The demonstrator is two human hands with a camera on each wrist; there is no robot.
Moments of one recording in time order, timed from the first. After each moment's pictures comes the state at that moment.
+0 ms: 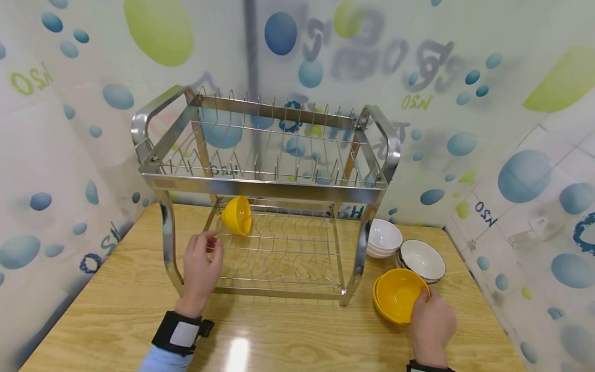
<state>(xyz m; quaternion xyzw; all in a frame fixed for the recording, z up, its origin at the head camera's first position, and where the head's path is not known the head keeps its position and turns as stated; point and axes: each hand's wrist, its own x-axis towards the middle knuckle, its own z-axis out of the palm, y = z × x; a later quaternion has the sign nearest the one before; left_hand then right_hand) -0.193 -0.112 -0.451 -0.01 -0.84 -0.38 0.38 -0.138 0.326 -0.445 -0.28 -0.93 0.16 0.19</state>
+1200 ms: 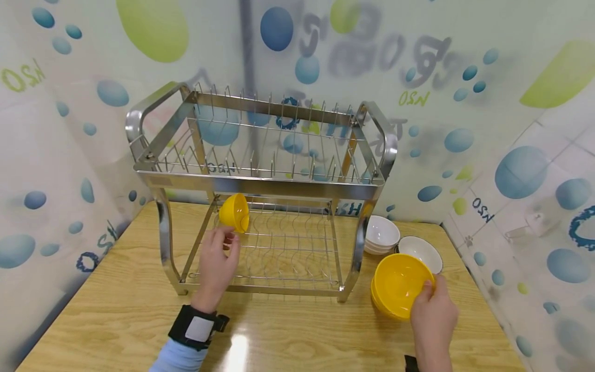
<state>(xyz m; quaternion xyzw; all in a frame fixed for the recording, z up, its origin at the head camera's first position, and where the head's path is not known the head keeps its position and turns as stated) -0.200 -0.079 -0.448 -0.05 -0.84 -0.39 0.38 -0.117 0.309 -0.399 -0.28 -0.90 0.30 0.17</state>
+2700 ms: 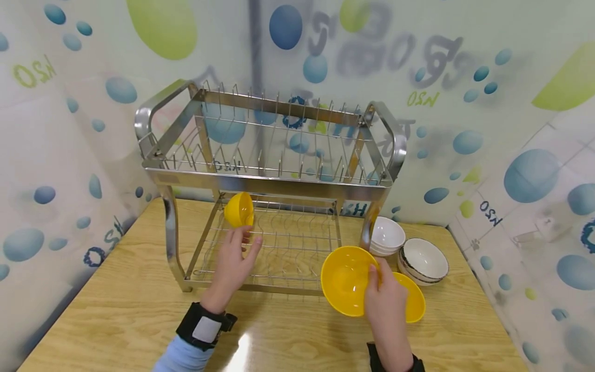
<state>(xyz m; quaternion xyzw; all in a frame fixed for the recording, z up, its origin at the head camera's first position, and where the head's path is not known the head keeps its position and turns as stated) -0.191 -0.064 -0.437 -0.06 -0.87 -0.44 0.22 -0.120 0.220 -0.379 -0.08 -0.92 0.30 0.21</state>
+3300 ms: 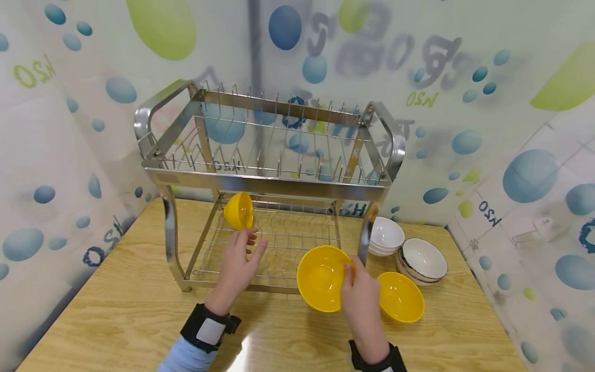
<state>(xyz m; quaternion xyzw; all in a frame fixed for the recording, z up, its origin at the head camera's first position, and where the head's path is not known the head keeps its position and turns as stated) -0.188 -0.052 -0.436 -0.06 -0.87 -0.45 0.21 -0.132 0.191 -0.388 -0.06 -0.92 0.36 0.12</state>
